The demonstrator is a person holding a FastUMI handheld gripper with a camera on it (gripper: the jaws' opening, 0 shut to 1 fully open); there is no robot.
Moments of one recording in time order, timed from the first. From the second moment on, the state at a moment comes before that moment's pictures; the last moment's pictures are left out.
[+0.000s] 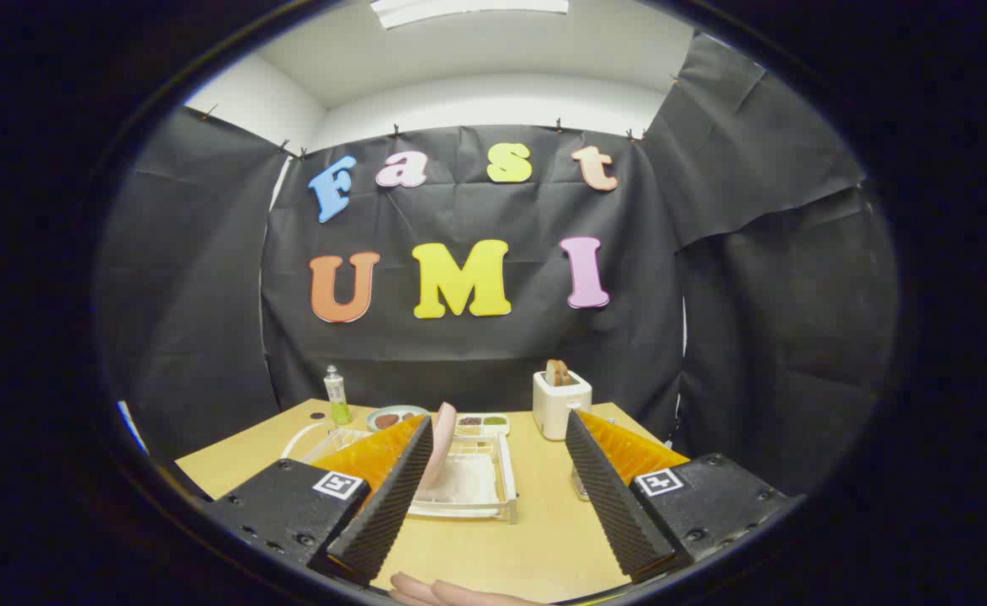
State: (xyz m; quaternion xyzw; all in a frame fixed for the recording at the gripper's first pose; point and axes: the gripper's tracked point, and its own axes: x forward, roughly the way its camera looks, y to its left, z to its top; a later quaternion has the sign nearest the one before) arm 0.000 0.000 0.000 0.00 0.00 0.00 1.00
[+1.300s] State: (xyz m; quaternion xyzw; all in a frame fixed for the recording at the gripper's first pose) arm 0.103 0.050 -0.005 -0.09 0.08 0.02 0.99
